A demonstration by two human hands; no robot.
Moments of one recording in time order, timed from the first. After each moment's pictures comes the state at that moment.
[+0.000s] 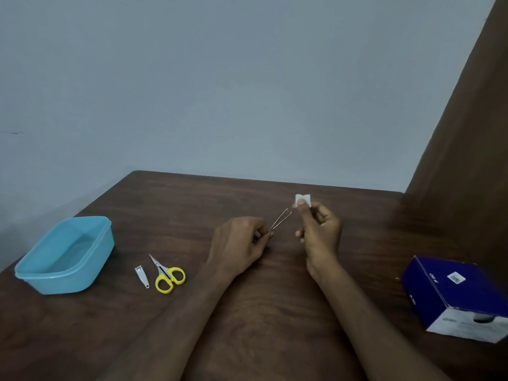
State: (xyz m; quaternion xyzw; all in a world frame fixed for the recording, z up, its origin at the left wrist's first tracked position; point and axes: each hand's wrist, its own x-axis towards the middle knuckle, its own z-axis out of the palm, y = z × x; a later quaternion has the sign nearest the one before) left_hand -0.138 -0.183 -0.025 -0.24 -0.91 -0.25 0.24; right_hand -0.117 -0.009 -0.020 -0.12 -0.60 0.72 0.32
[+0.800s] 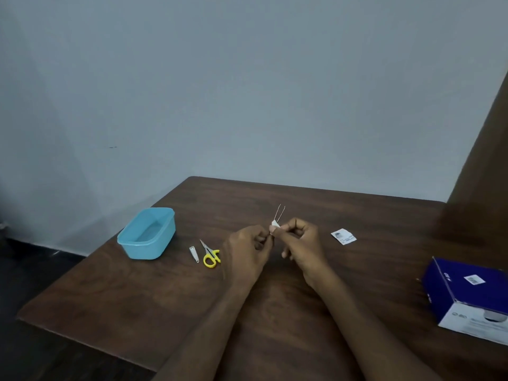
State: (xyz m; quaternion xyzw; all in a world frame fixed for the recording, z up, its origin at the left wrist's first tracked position) left_hand -0.057 -0.210 -0.028 -0.05 -0.88 -0.35 0.33; right_hand -0.071 -0.067 -0.021 0.01 -0.70 0.71 0.13
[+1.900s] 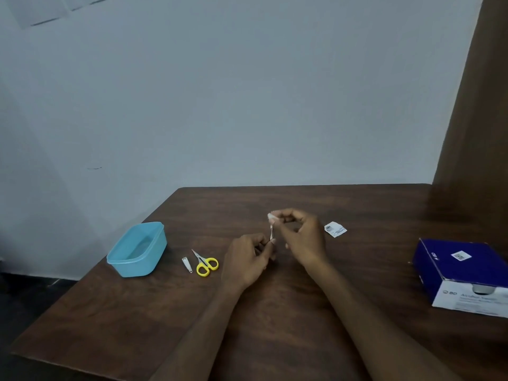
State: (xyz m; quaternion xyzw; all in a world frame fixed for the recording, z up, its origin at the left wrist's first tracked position) left_hand -0.061 -0.205 -0.020 -0.13 -0.92 -0.35 0.13; right_hand -0.076 -0.046 -0.019 0.03 -0.73 0.65 0.23
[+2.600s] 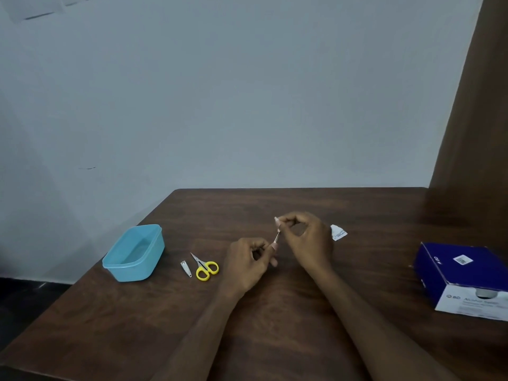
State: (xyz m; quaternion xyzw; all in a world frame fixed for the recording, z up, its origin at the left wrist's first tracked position) left_hand -0.065 -0.214 -0.024 -0.18 -0.88 -0.42 0.13; right_hand -0.078 -0.042 -0.019 0.00 -0.80 0.49 0.35
